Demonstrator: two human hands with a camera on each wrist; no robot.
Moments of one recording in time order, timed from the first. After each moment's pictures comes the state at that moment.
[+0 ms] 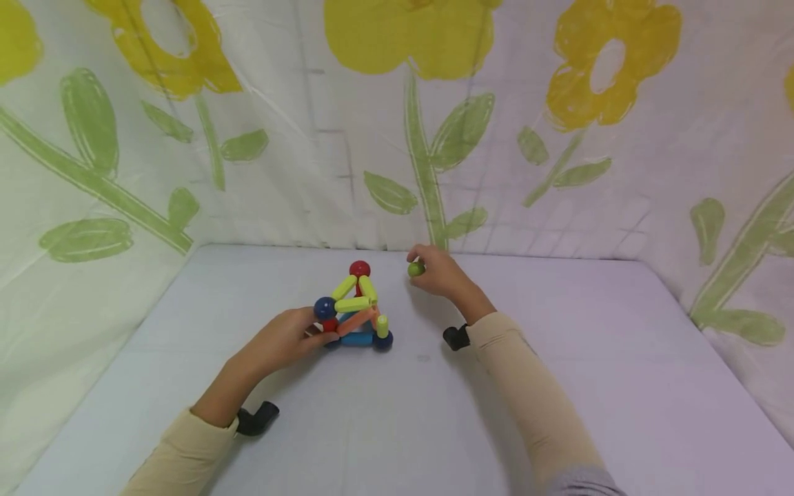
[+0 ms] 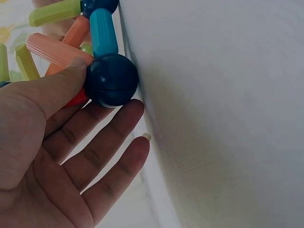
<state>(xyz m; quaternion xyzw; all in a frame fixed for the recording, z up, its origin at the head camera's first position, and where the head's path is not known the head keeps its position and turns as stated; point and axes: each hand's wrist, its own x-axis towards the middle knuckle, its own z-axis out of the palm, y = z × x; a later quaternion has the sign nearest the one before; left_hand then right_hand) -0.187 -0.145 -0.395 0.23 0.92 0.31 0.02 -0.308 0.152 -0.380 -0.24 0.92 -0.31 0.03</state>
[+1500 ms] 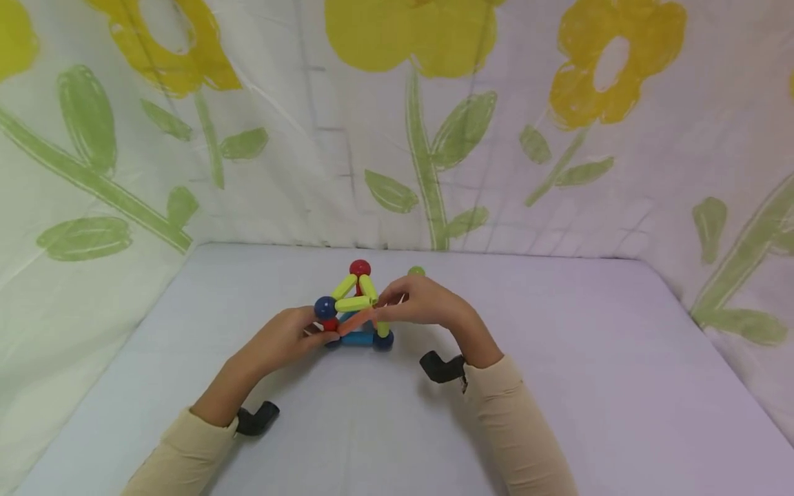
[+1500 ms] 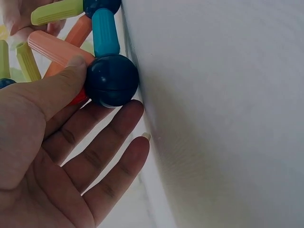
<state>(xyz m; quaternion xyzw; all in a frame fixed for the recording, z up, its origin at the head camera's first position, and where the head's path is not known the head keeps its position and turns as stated) -0.189 -0.145 -0.395 0.21 0.92 0.34 0.04 -0.236 0.129 -0.347 -0.31 0.84 -0.40 0.18</state>
